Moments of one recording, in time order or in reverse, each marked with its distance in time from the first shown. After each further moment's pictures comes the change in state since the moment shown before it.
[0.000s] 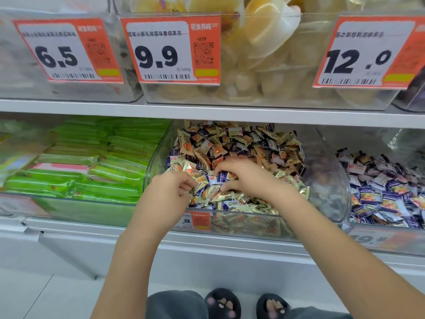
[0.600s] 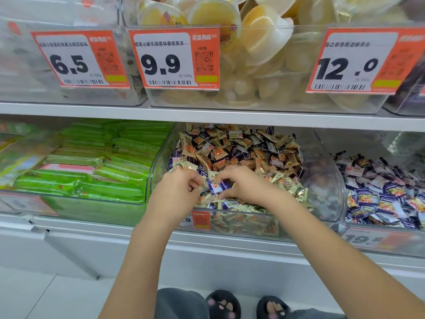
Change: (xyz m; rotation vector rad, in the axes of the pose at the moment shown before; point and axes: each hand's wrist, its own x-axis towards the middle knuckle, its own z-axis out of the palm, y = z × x) left_hand 0.006 0.010 0.009 -0.009 0.000 0.039; right_hand -0.006 -0.004 0.009 0.011 -0.021 0.024
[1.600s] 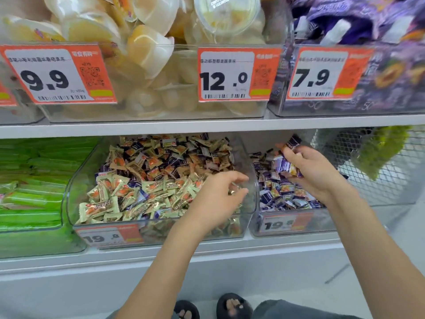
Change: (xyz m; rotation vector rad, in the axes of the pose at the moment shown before) left_hand -0.003 0.143 0.111 -0.290 -0.295 0.346; right_hand -0.175 0.107 -0.112 1.130 0.694 0.532
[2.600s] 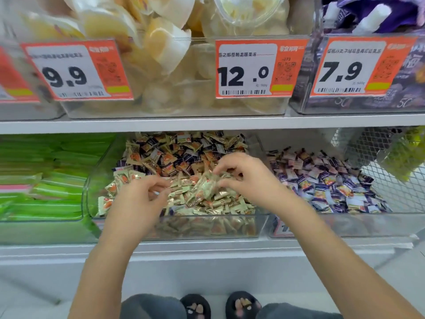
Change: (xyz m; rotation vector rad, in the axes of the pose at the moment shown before) left_hand -0.071 -0.049 -0.101 0.197 0.391 -0.315; right_hand -0.025 0.006 0.117 -0.799 -0.420 -0.534
